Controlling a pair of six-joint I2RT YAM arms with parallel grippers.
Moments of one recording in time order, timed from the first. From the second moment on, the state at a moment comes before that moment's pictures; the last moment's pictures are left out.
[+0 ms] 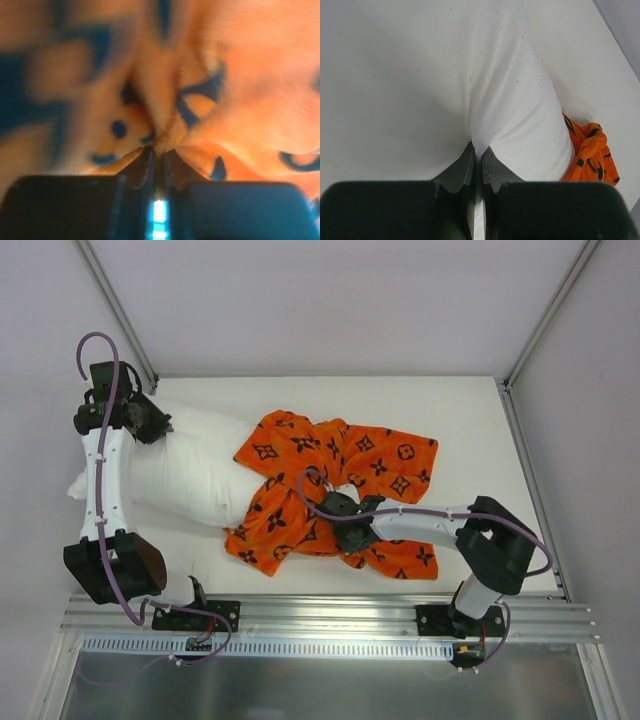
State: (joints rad) left arm 0.25 1.42 1.53 -0.93 0.07 -0.59; right arm 1.07 1.68 0.99 -0.64 0.25 0.65
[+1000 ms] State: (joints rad) left arm 0.39 1.43 1.55 -1.05 0.24 -0.62; right arm -0.24 0.90 0.90 -0.97 0.12 0.58
